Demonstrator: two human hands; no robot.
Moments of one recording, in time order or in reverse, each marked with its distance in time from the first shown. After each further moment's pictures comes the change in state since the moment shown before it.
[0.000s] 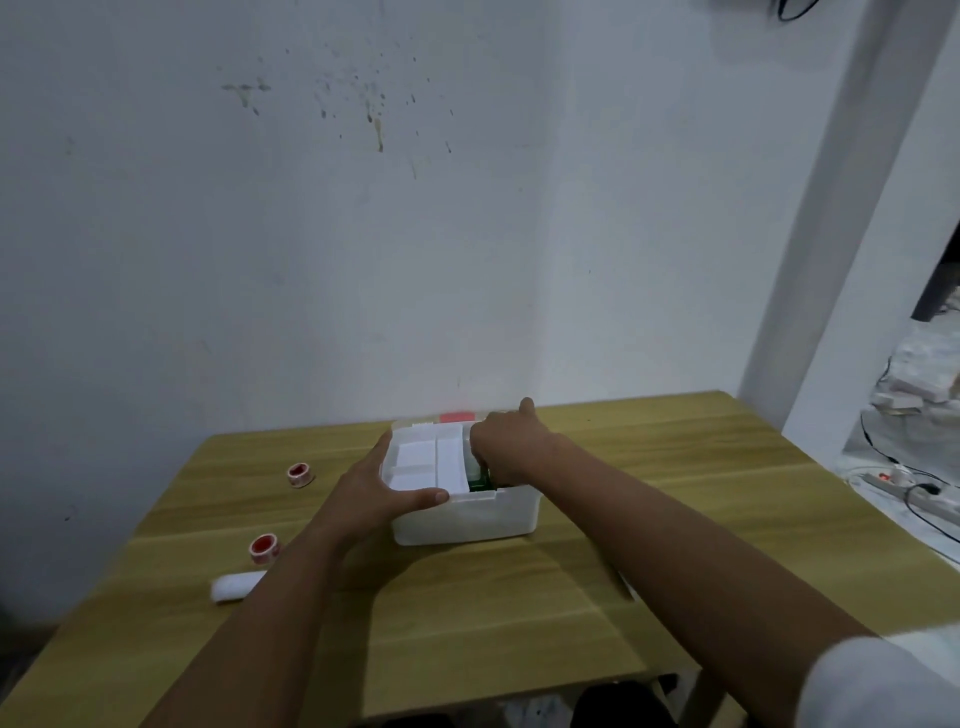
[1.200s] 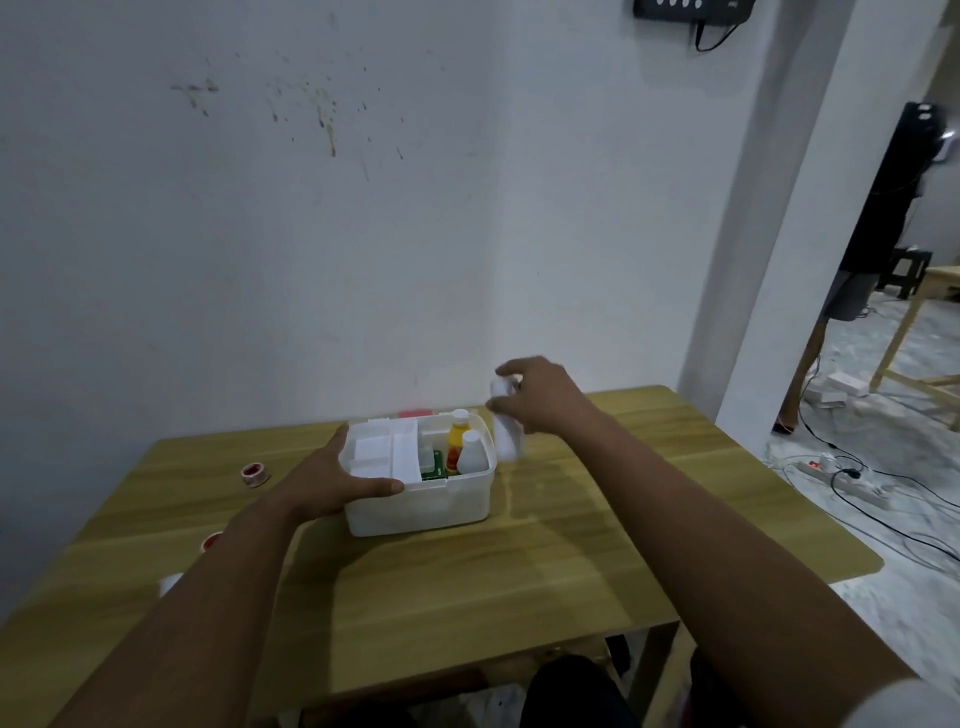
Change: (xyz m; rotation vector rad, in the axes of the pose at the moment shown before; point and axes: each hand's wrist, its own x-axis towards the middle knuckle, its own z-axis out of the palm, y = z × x) left_hand 0.014 0.005 -0.012 0.067 -0.180 -0.094; right_hand -0.072 0.073 -0.029 0.910 0.302 0.409
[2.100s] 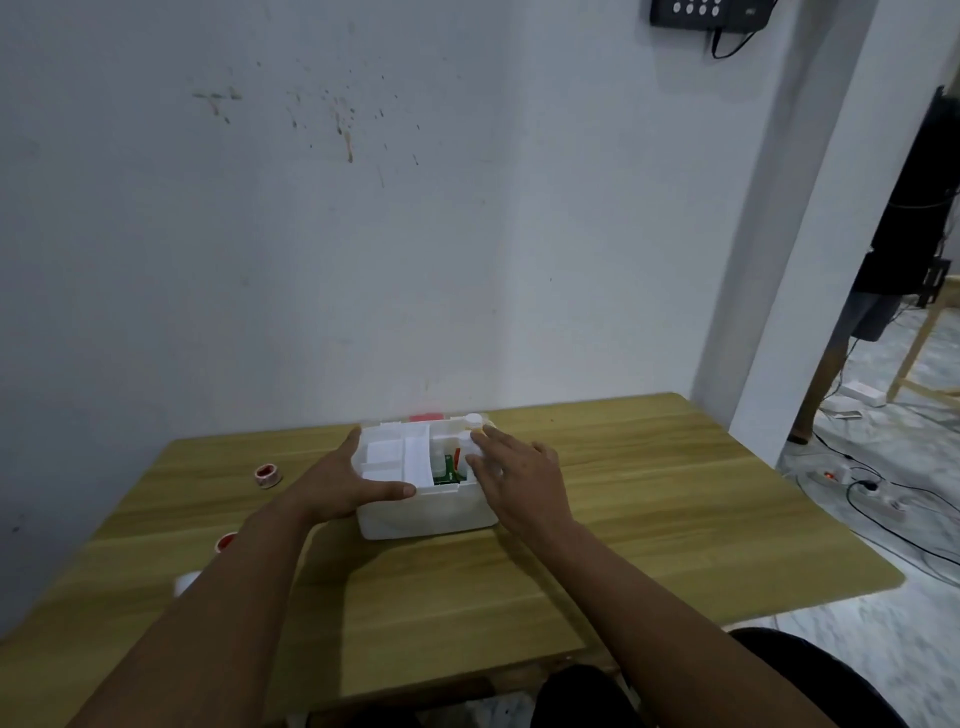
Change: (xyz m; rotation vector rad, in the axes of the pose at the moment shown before) left_hand 0.003 -0.003 0.002 -0.003 0.041 -0.015; right_hand -0.043 0.047 0.108 -0.198 0.355 -0.377
